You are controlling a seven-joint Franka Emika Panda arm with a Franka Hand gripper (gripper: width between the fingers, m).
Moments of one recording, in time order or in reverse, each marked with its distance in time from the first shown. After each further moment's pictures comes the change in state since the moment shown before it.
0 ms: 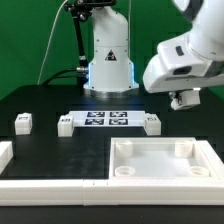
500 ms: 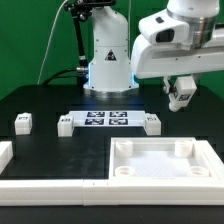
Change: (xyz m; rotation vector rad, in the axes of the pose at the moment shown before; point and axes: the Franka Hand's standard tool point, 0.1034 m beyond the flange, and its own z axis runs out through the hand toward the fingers) arm 0.010 0.023 -0.035 0.001 0.451 0.014
